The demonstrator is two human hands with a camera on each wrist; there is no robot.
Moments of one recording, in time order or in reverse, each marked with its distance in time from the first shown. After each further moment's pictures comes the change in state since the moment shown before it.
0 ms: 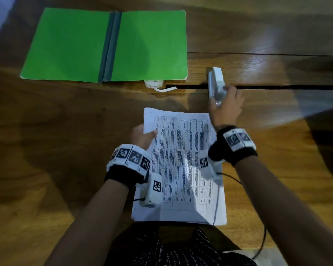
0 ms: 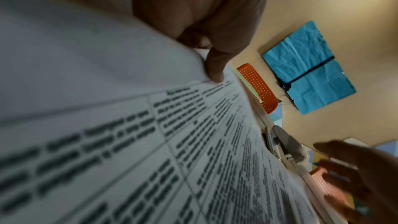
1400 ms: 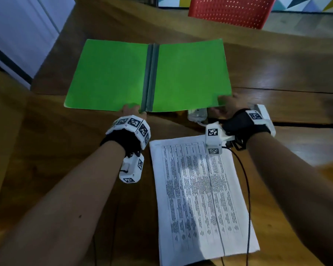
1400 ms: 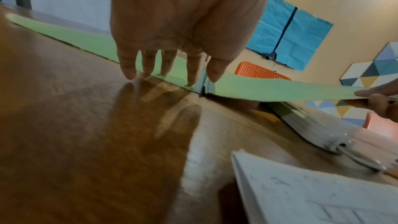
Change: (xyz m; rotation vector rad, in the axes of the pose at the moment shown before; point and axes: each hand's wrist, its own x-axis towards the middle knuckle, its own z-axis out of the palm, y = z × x) left_hand 0.142 0.082 -0.145 0.751 0.123 0.124; right_hand 0.076 -0.118 0.079 0.575 -0.369 0.454
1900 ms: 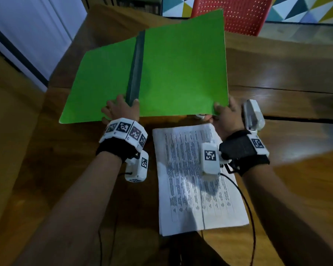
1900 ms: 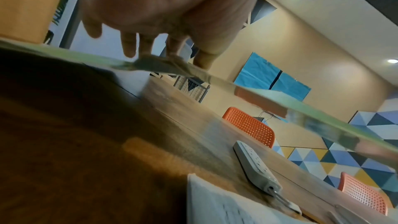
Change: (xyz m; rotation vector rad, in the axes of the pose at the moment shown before) left_hand -0.081 -0.020 -0.020 -0.285 0.396 -0.126; right_hand -0.109 0.034 -0.009 0.360 -0.153 -0.186
